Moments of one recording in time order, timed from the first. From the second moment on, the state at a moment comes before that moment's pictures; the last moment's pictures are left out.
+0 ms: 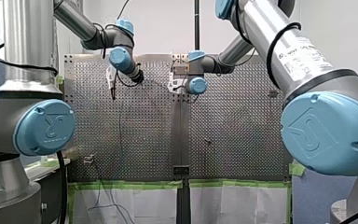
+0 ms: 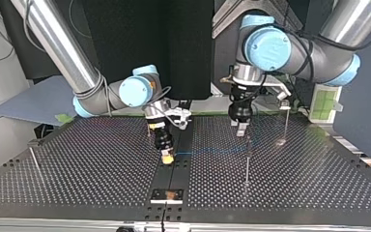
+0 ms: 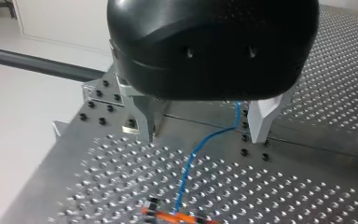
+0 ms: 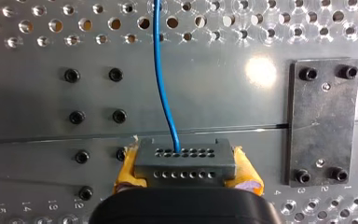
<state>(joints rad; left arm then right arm) -0.30 -1.58 -1.82 -2.98 -1.78 -1.76 2.25 -0.92 1.16 -0.34 1.62 1.59</state>
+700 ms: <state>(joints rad) -0.36 -1.68 -1.65 -2.98 -1.84 -1.78 2.25 -0.92 1.16 -0.34 1.62 1.59</state>
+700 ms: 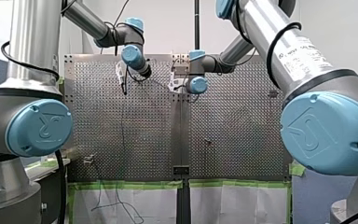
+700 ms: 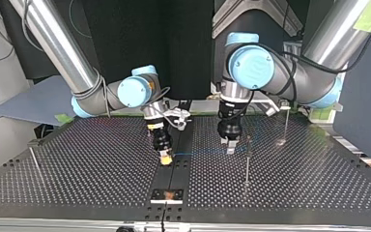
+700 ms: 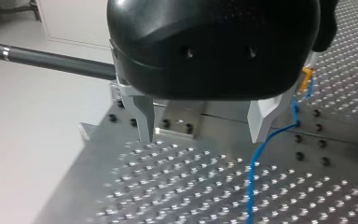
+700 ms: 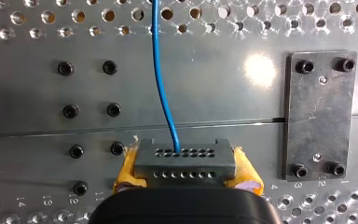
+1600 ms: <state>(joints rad) -0.36 -1.79 -1.59 -2.94 -1.88 -1.77 2.26 -0.92 1.16 -0.34 1.62 1.59</state>
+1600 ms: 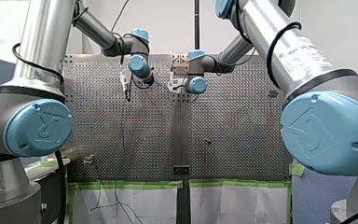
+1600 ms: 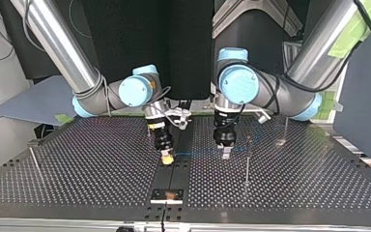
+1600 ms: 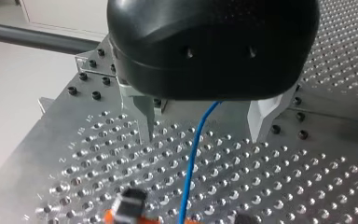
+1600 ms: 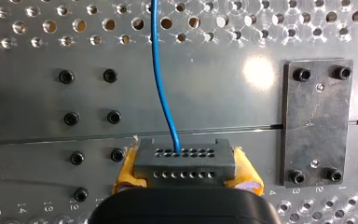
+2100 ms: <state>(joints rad) -0.35 -1.86 -1.49 -2.98 -1.90 -1.72 2.25 -0.92 1.16 -0.34 1.62 1.59</state>
